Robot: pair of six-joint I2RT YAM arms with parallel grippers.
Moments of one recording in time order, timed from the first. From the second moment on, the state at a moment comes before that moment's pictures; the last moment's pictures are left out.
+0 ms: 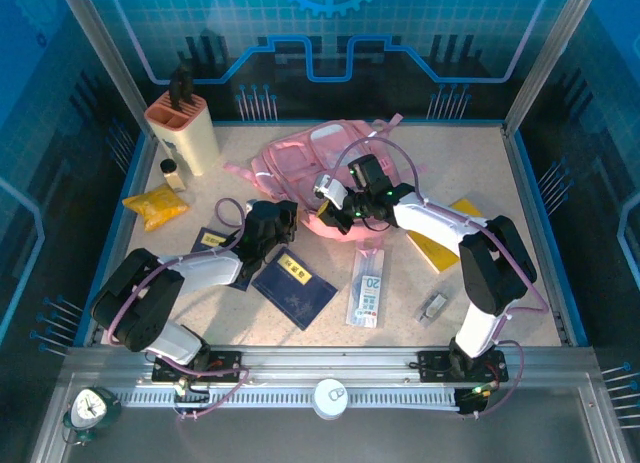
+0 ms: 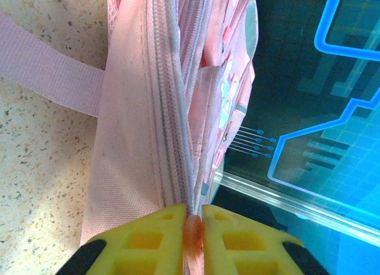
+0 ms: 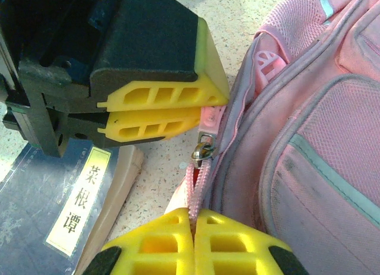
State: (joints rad) left arm -0.53 1.50 0.61 0.47 -0.16 -1.78; right arm 0.56 1.75 1.22 -0.29 -0.52 -0.40
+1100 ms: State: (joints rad) left arm -0.43 1.46 0.63 0.48 -0.02 -1.48; right arm 0.60 1.73 1.22 -0.25 -0.48 -0.46
